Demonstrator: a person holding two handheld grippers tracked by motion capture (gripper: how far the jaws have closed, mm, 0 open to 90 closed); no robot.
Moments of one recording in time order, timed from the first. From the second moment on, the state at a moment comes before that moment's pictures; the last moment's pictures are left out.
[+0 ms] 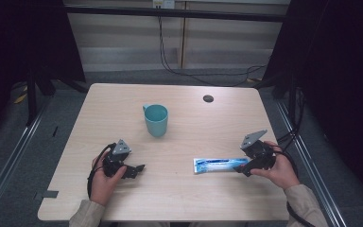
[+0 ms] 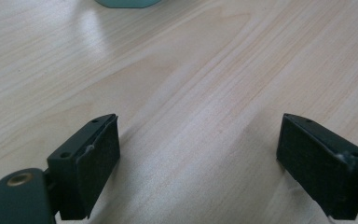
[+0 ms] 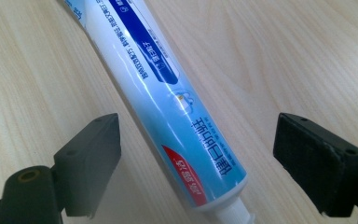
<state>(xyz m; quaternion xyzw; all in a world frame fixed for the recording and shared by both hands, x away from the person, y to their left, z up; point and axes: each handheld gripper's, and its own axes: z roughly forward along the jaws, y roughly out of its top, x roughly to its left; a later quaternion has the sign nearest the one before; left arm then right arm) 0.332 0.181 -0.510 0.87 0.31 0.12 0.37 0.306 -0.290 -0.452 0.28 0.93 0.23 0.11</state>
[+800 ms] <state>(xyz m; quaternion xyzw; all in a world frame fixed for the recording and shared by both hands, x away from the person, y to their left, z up) 0.332 0.181 -0.510 0.87 0.31 0.12 0.37 0.309 -0.284 -0.475 0.27 0.93 0.21 0.08</state>
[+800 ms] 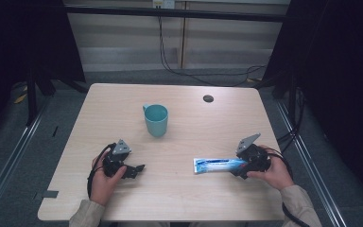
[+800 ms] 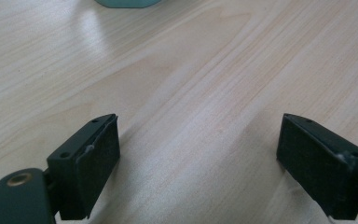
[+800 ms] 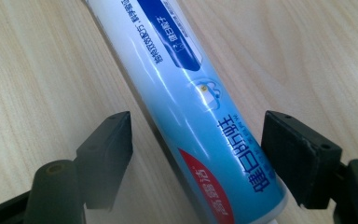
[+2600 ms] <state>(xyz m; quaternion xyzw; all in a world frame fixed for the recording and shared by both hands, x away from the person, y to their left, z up) 0.332 0.181 -0.510 0.87 0.31 0.12 0.37 0.300 -0.283 -0.457 0.31 0.93 0.21 0.06</state>
